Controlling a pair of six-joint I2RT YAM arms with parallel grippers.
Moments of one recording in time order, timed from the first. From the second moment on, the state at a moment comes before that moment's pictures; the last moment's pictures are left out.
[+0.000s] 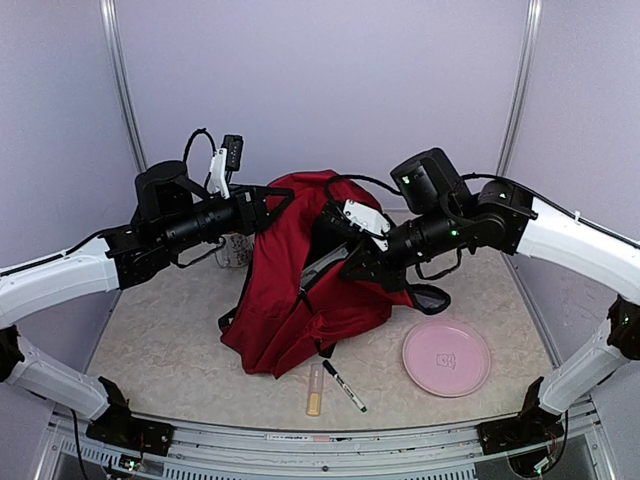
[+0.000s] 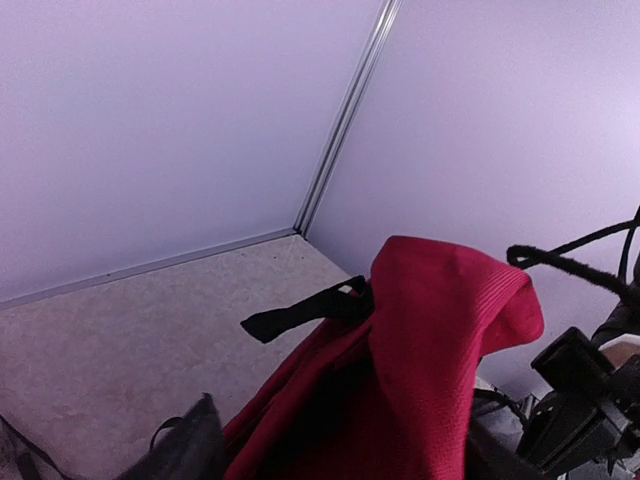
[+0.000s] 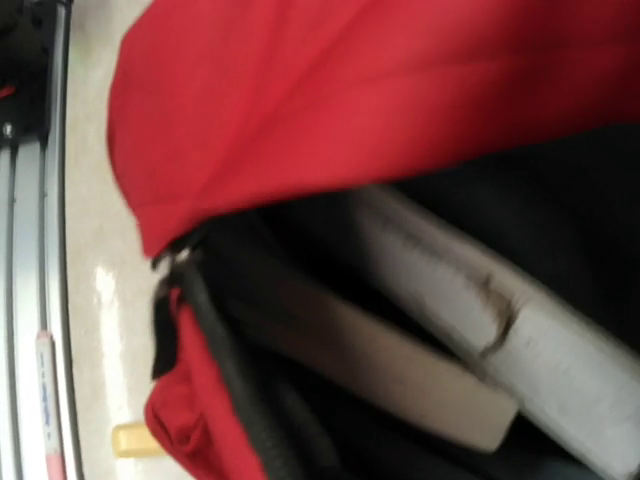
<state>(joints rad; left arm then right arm) -0.78 1.28 1.05 0.21 0.10 -0.35 0.99 1.46 1.48 -0.70 -0.24 -0.29</state>
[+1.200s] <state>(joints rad) -1.11 1.09 0.85 -0.14 -0.31 -0.15 0.88 1.67 1.77 -0.67 -0.33 -0.33</state>
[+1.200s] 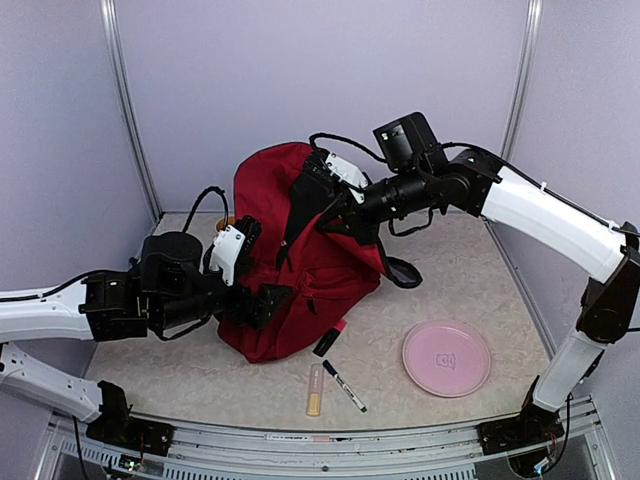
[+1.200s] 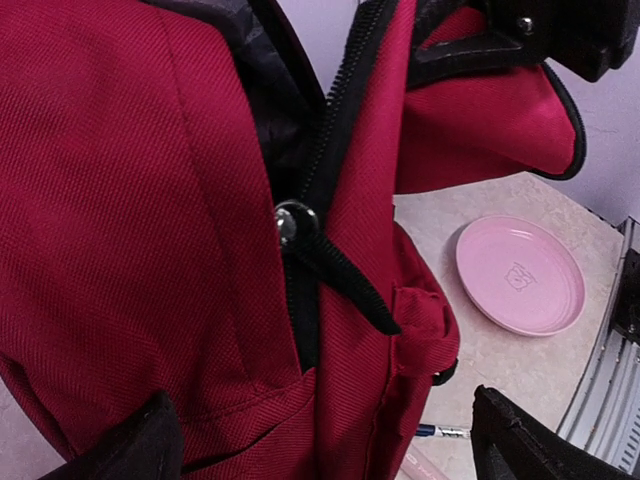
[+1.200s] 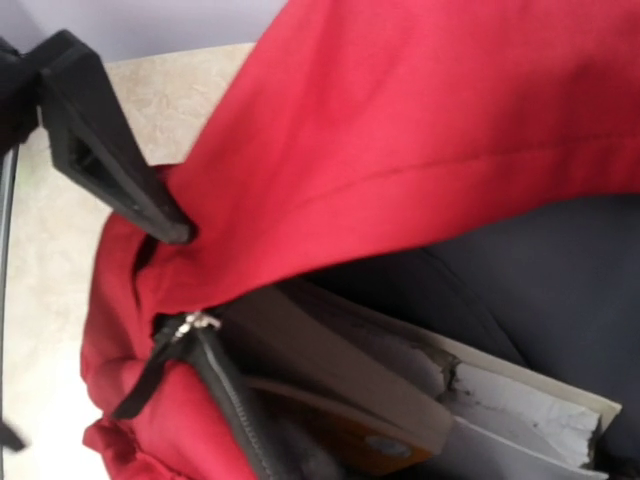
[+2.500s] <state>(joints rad) -1.05 1.30 0.76 0.28 -0.35 -0.02 0.78 1.68 1.77 -0.65 -0.41 -0.29</state>
